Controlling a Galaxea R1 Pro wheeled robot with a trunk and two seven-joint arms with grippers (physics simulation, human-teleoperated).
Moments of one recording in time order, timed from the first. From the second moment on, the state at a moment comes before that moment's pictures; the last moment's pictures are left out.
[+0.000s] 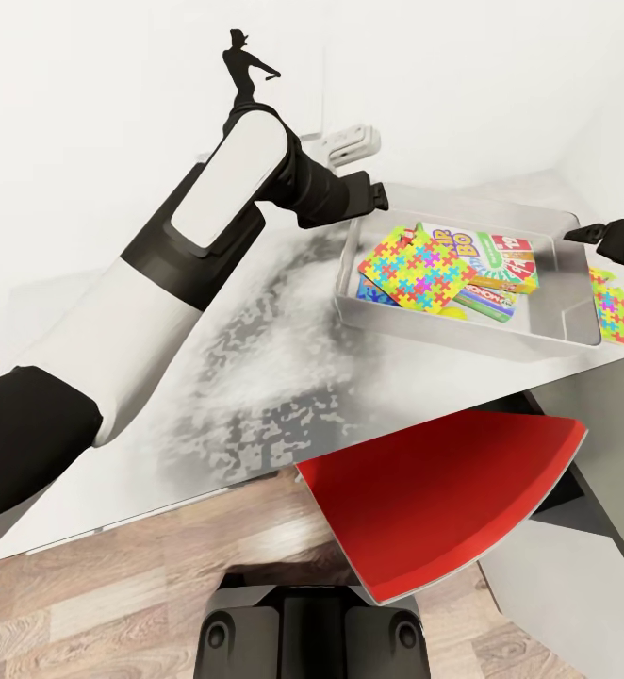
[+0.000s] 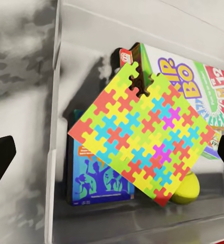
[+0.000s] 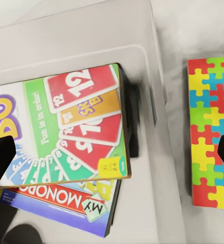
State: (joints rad) left arm -1.70 -0.16 -0.63 -1.03 1.46 0.84 0.79; right arm -1.29 -0.62 -0.01 -1.27 -1.05 1.04 -0.34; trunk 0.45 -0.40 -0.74
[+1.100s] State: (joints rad) left arm -1.67 -0.17 -0.63 -1.00 1.46 0.84 0.74; right arm -1.26 -0.62 0.00 -1.27 -1.04 1.04 -0.33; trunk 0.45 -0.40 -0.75
